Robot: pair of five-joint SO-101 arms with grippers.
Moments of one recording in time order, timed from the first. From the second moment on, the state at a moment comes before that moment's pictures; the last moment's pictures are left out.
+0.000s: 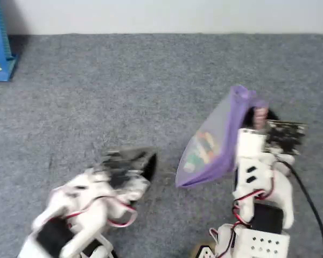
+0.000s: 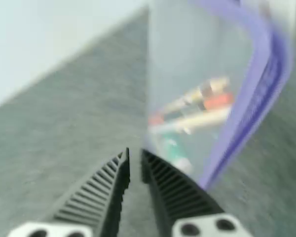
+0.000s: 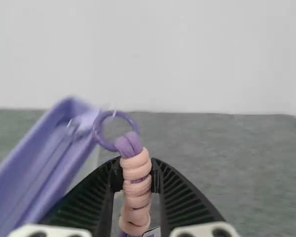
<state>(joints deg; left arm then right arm) 32.1 -83.2 54.3 66.5 -2.5 5.5 -78.8 63.6 36.7 5.4</state>
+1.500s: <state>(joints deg) 10.5 -102.8 52.4 79.6 -2.3 -9.2 -79.7 49.8 78.2 5.4</state>
